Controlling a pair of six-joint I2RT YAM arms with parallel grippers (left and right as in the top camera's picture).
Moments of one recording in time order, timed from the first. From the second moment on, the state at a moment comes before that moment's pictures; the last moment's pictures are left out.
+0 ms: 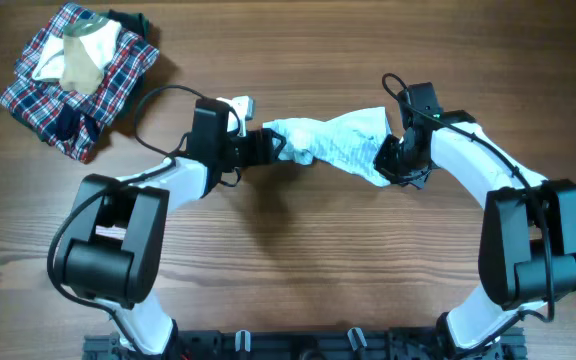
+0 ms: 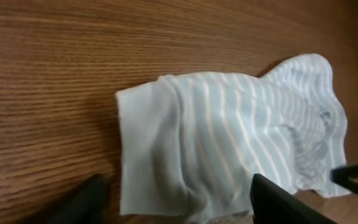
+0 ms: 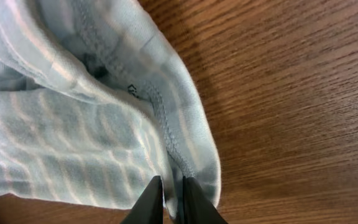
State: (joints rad) left arm -0.27 1.89 0.88 0.18 0.47 -0.42; right arm 0.16 1.83 1.11 -0.73 -0.14 0.65
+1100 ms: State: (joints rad) left arm -0.27 1.90 0.90 0.09 0.47 -0.42; right arm 0.16 1.83 1.11 -0.73 -0.14 0.65
